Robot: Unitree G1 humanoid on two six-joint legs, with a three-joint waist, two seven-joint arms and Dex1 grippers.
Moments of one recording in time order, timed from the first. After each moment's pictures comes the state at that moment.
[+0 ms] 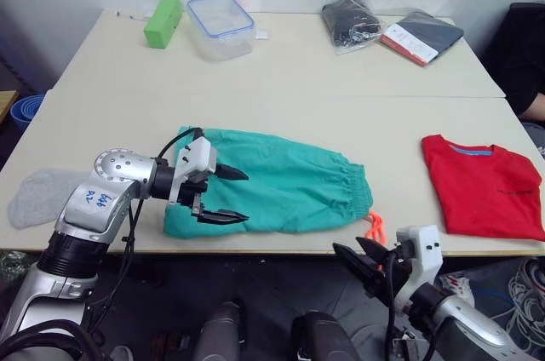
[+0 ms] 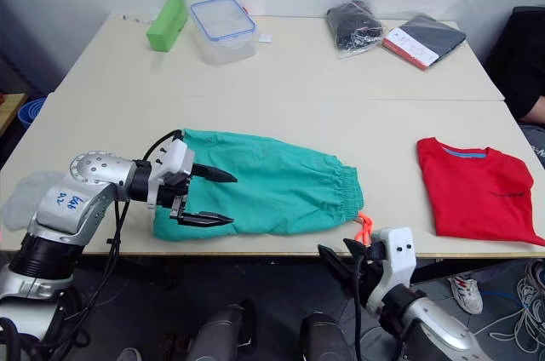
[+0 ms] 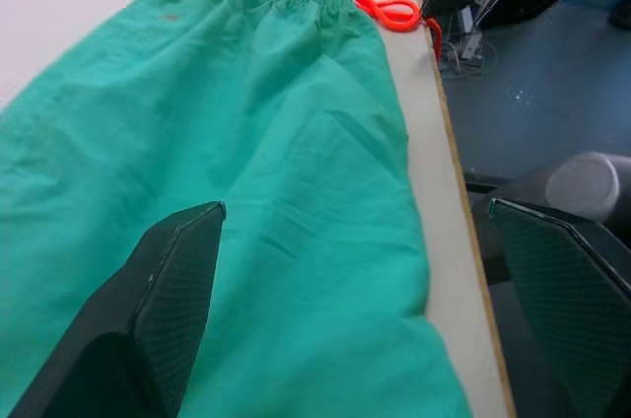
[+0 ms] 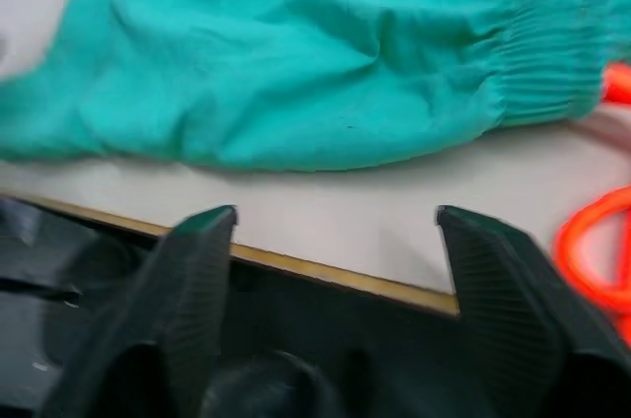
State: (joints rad) left arm -0.56 0.76 -0.14 -0.05 -0.38 0.41 -1.25; right arm 0.35 -0.11 -0.32 -0.98 0.79 1.10 0.22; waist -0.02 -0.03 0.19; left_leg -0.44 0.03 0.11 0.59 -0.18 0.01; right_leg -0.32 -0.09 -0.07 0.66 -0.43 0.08
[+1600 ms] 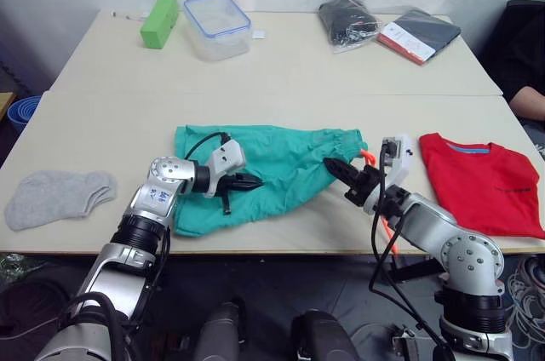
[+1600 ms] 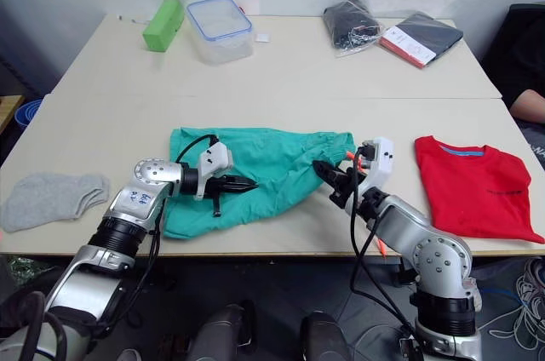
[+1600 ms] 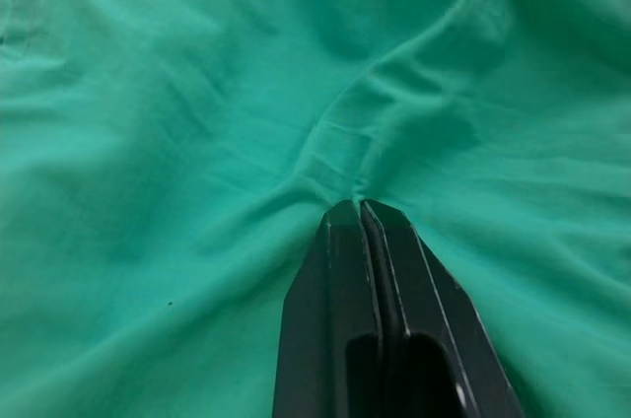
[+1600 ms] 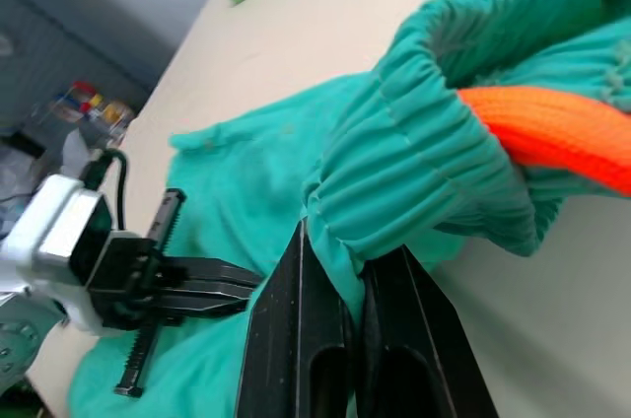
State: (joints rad) left arm -0.68 0.47 -0.18 0.43 -0.10 0.19 -1.08; right arm -0.30 -0.34 -0.18 -0.35 1.21 0.91 -0.04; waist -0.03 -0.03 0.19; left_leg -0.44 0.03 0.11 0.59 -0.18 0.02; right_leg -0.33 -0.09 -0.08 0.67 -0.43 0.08
